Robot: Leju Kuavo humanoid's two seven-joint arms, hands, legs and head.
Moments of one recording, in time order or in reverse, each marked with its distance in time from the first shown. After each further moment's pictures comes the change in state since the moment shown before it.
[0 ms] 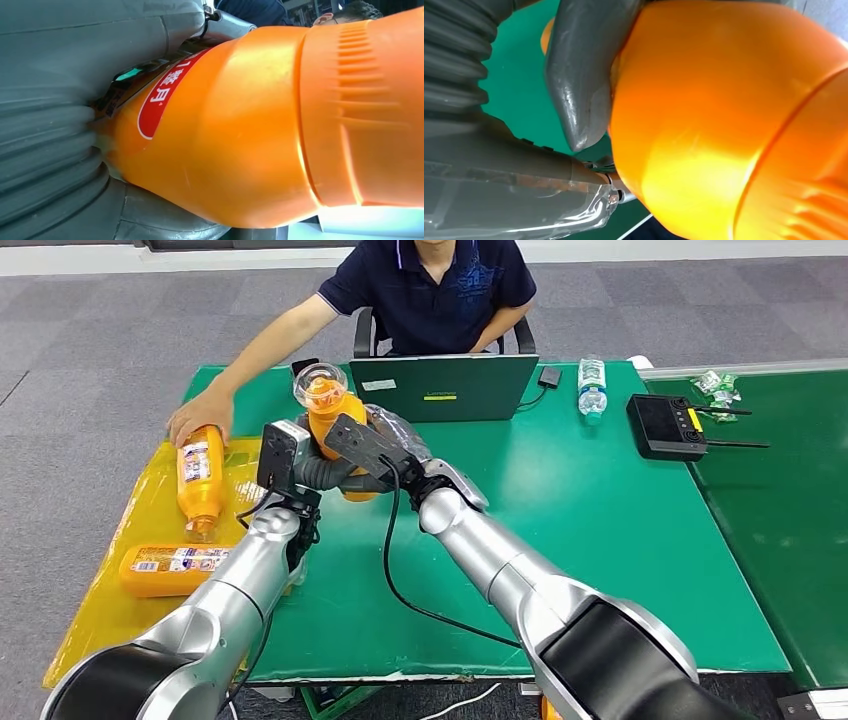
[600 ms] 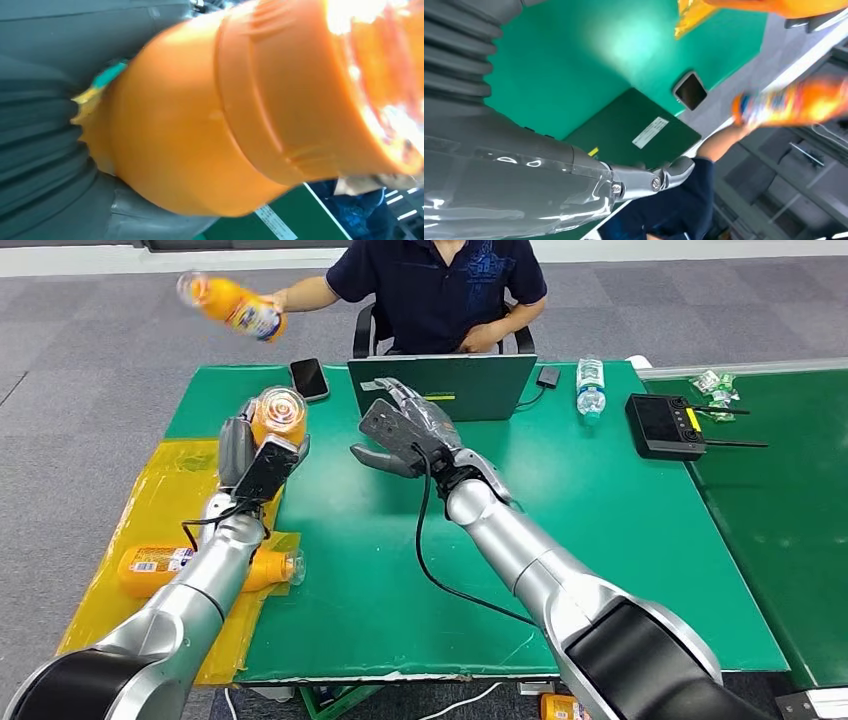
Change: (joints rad) left arm 0.019 0.140 -0.009 -0.010 -0.322 0.504 0.054; right arm 0.027 -0.096 -0.011 -0.114 -0.001 -0.013 0.002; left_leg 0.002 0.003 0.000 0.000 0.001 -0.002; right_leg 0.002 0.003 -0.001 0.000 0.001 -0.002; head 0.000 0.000
